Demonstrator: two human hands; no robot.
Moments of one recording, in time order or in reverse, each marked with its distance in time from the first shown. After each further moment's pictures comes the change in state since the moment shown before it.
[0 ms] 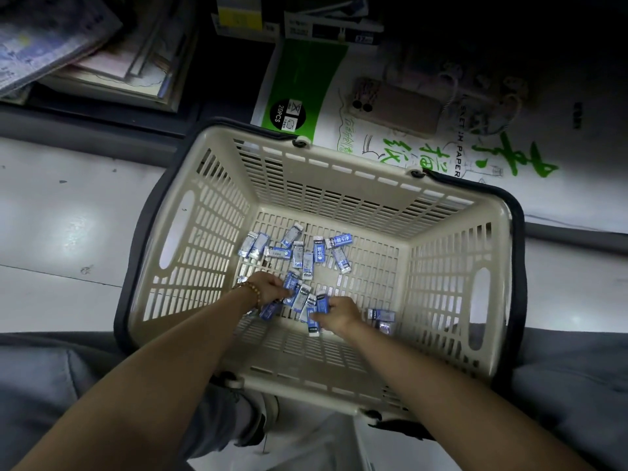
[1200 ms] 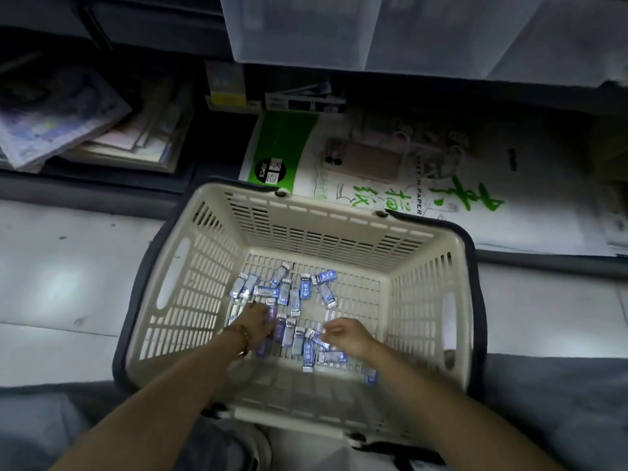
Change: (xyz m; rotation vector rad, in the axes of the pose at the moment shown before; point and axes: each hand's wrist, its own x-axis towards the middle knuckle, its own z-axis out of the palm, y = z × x) left_hand -0.027 0.009 -0.007 0.325 0.066 0.134; right_hand -0.027 -0.009 -0.059 -0.025 -0.060 -0.124
